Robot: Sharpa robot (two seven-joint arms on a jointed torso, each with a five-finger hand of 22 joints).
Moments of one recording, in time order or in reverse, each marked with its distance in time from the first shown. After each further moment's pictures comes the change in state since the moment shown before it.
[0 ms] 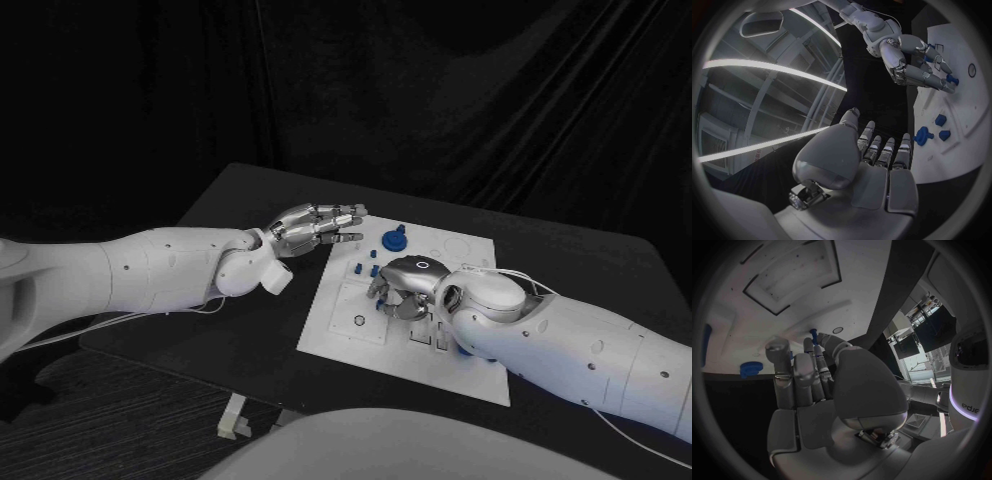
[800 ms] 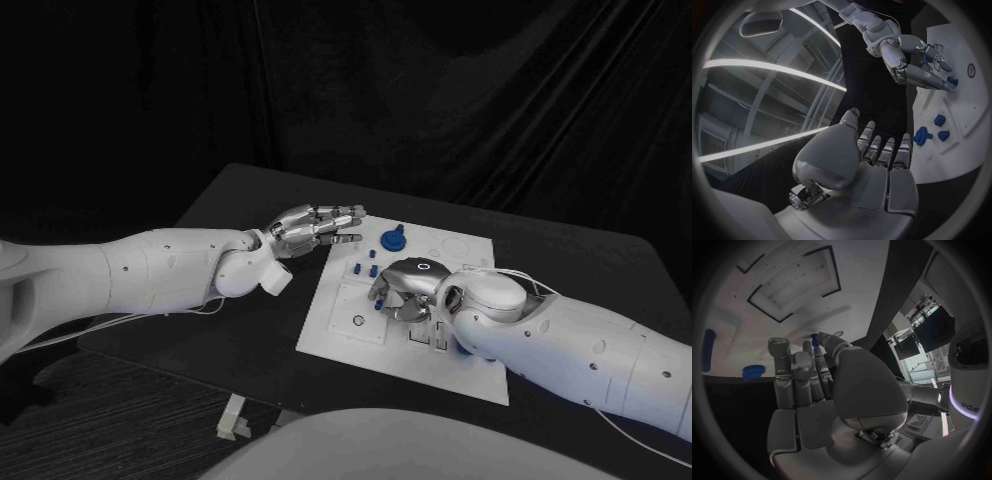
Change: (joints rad) left arm -0.001 0.003 0.000 -0.003 0.000 0.001 -0.005; left_hand 0.000 0.000 0.000 0.000 0.000 0.000 0.000 0.000 0.000 0.000 0.000 0.000 0.000 0.000 0.000 0.000 0.000 0.000 0.000 0.000 0.000 0.000; right arm 0.000 -0.011 0.000 0.005 0.000 0.023 -0.003; right_hand -0.013 -0.013 -0.025 0.011 -0.041 -0.034 -0.009 0.000 -0.011 -0.133 0.022 -0.004 0.003 -0.057 0.008 -0.032 -0.048 0.016 -0.061 0.011 -0.101 0.000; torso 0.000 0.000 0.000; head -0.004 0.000
